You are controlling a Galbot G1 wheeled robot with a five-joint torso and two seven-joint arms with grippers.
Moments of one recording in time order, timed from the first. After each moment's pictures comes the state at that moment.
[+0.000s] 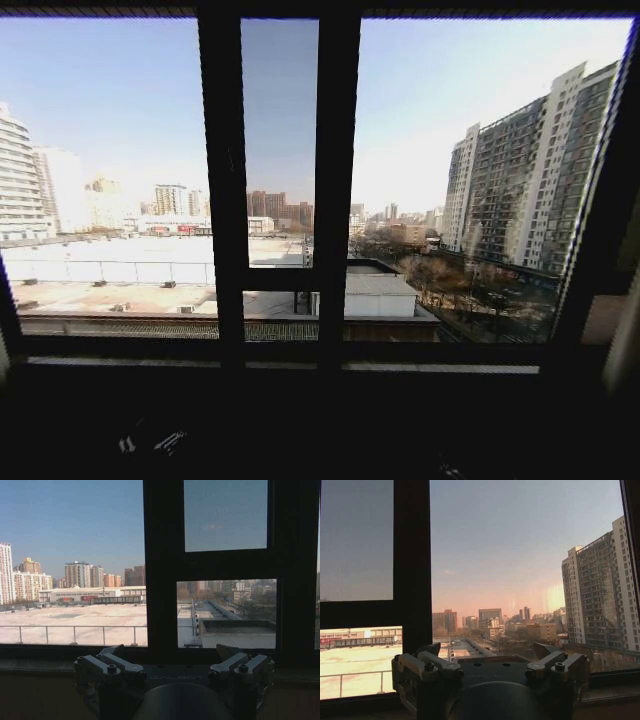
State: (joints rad) left arm 1.46 -1.20 -0.76 -2.01 -0.39 0.13 -0.08; right arm -1.78 1.48 0.69 2.28 0.21 0.15 0.09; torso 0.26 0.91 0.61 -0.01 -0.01
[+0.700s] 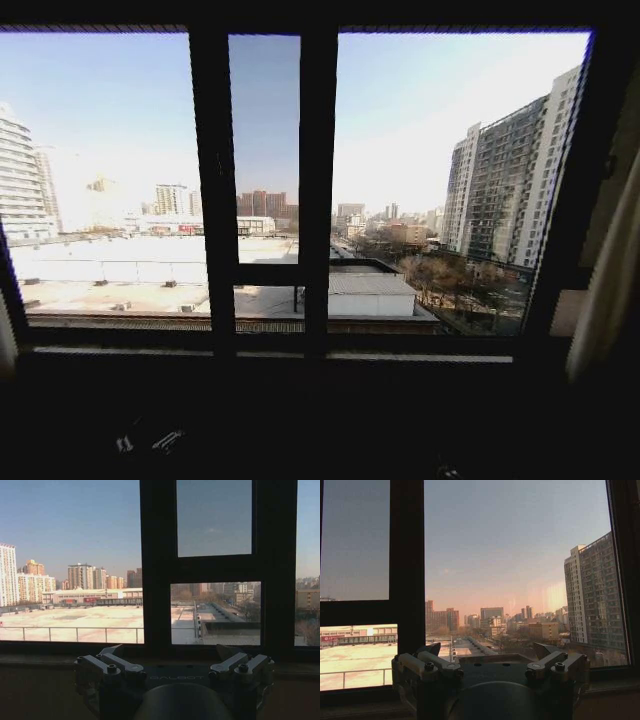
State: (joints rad) left arm 1.45 -1.19 -0.76 -2.00 -0.39 0.12 -0.08; right arm -1.78 1.48 0.69 2.27 0.21 0.16 0.08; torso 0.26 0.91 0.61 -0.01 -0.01
